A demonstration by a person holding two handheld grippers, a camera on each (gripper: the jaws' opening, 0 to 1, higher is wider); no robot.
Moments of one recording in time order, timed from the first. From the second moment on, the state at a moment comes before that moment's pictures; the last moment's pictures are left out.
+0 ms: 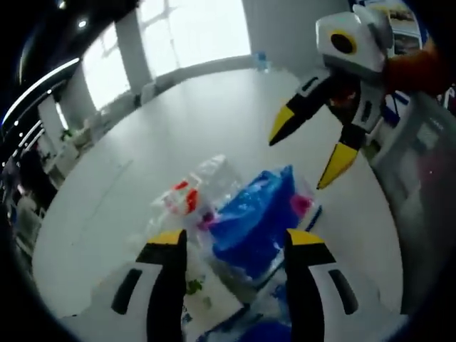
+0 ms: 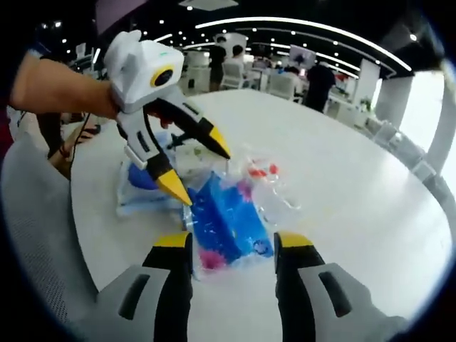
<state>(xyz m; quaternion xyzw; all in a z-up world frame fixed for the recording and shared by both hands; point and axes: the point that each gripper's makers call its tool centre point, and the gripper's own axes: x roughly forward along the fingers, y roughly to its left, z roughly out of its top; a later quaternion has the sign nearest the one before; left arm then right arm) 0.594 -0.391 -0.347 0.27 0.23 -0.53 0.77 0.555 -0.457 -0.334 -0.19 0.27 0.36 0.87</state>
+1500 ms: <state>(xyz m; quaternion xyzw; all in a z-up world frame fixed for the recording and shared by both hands) 0.587 -0.408 -0.371 0.36 0.23 -0.60 0.67 0.560 -0.457 -0.371 -0.22 0.31 0.39 0.84</state>
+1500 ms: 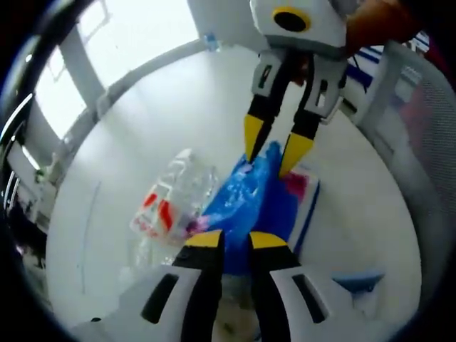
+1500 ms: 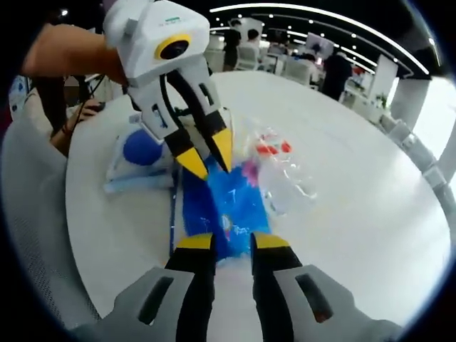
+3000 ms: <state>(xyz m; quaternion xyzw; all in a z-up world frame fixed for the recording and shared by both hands) 0.580 -0.480 -0.329 0.31 0.20 -0.60 0.71 0.568 -0.536 -0.322 -0.26 0.27 0.35 0.86</state>
